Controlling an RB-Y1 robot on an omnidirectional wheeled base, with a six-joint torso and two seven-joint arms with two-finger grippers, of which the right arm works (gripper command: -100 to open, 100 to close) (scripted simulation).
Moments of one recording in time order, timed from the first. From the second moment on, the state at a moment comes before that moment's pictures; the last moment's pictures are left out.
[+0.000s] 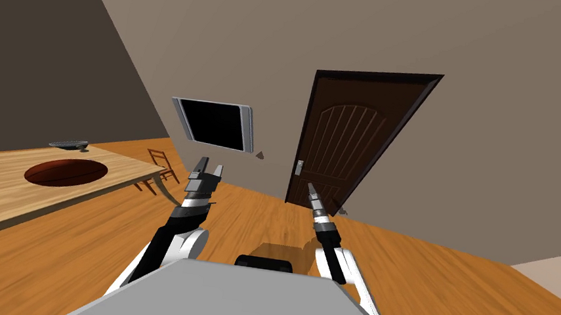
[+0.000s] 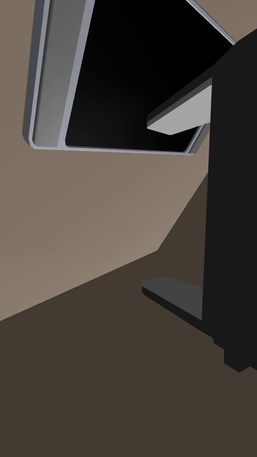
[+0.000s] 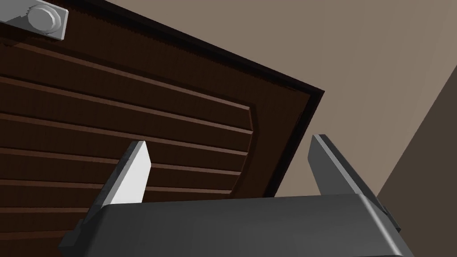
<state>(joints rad) 0.42 -0.10 0.05 -2.09 0.66 -0.27 -0.30</state>
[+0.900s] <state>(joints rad) 0.40 -0.12 0.06 -2.00 0.90 -0.16 -0.40</state>
